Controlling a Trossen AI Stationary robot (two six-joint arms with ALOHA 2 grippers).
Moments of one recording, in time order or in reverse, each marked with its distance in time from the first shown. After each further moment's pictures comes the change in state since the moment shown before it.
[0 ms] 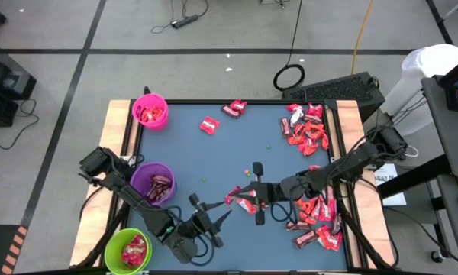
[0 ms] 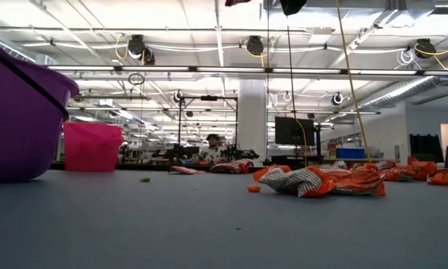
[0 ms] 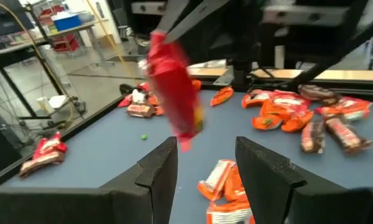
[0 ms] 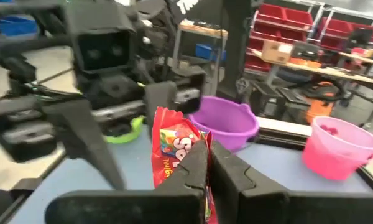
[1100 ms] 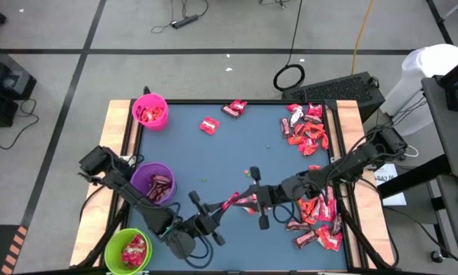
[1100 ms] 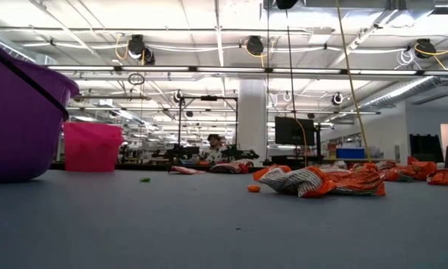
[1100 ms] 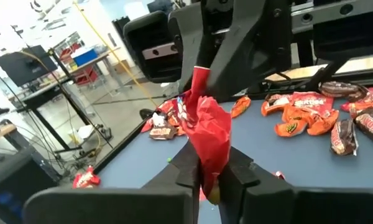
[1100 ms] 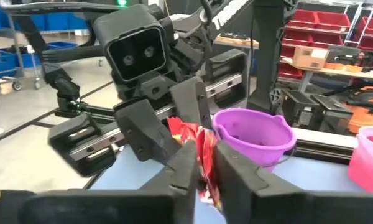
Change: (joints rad) left arm 0.008 -0.011 0.000 0.145 -0.046 0.357; right arm 0.007 0.005 0.000 0.048 -0.139 0.054
